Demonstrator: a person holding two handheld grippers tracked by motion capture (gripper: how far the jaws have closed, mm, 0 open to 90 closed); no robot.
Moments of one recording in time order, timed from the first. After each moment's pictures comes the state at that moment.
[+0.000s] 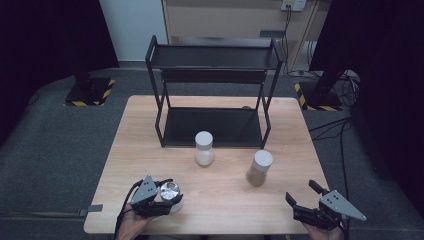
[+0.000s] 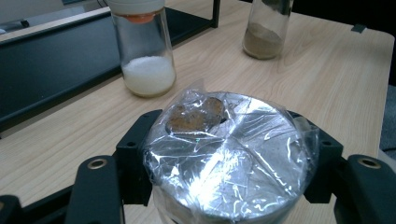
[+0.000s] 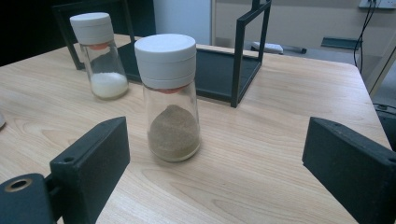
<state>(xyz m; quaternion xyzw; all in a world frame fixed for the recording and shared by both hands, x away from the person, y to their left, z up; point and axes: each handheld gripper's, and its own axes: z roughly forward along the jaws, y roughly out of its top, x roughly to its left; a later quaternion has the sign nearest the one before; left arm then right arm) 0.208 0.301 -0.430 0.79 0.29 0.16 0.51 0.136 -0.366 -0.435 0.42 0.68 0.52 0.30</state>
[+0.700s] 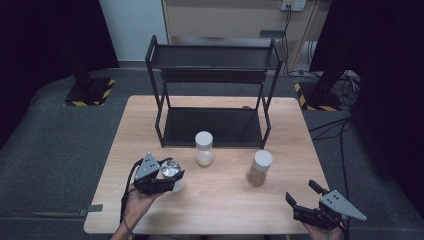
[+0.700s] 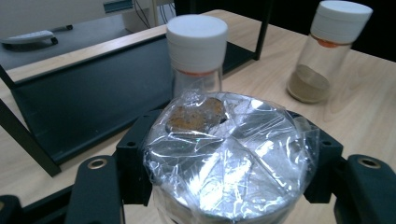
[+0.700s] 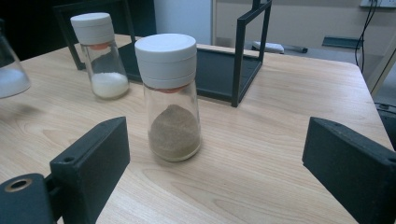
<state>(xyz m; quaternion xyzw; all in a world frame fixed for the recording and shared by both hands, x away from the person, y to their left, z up) 0.243 0.280 -0.393 0.77 0.34 0.21 0.50 0.136 -0.366 -0.436 0.42 0.68 0.52 0.30</state>
